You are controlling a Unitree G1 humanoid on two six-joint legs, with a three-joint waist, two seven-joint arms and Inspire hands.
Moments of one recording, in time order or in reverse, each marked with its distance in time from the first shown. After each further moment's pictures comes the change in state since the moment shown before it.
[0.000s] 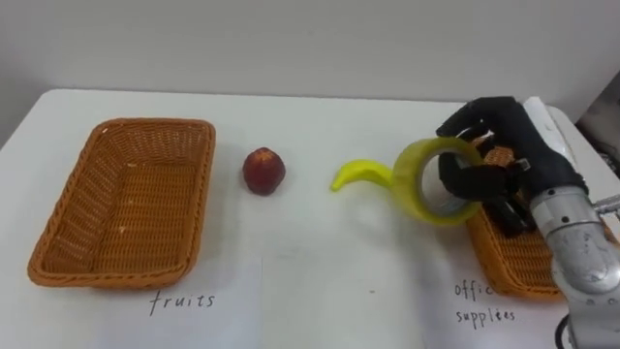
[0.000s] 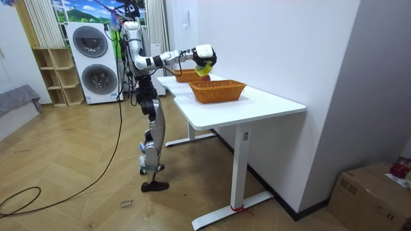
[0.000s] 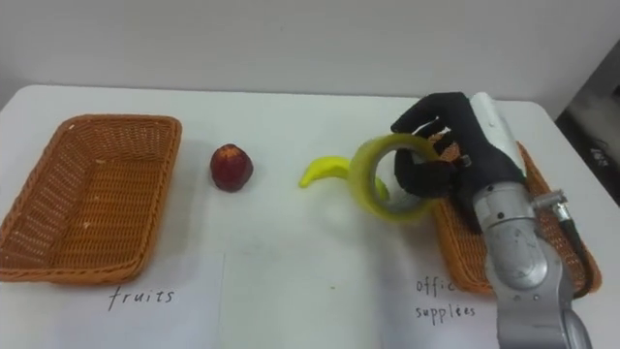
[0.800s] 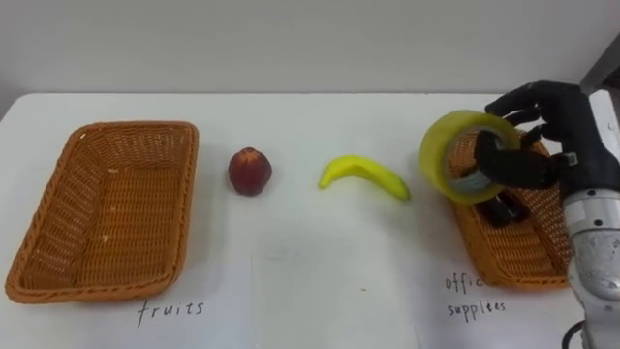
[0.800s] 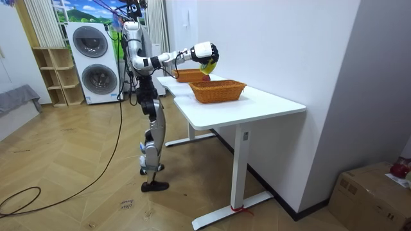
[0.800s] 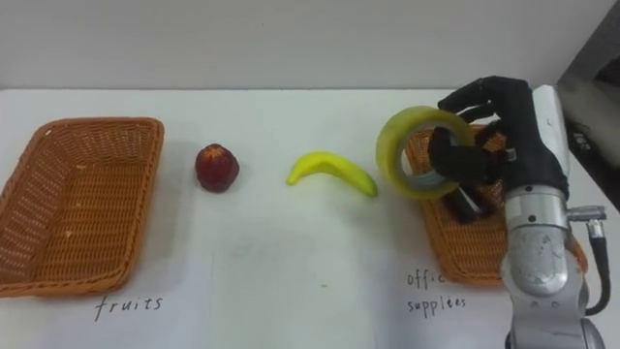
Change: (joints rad) left arm 0.000 -0.006 0.008 -0.050 -0.001 0.001 0.001; right arm 0.021 -0.012 -0.057 0.027 0.069 -0.013 -0.171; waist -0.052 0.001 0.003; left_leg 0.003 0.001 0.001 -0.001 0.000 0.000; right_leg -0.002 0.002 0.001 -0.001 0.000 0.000
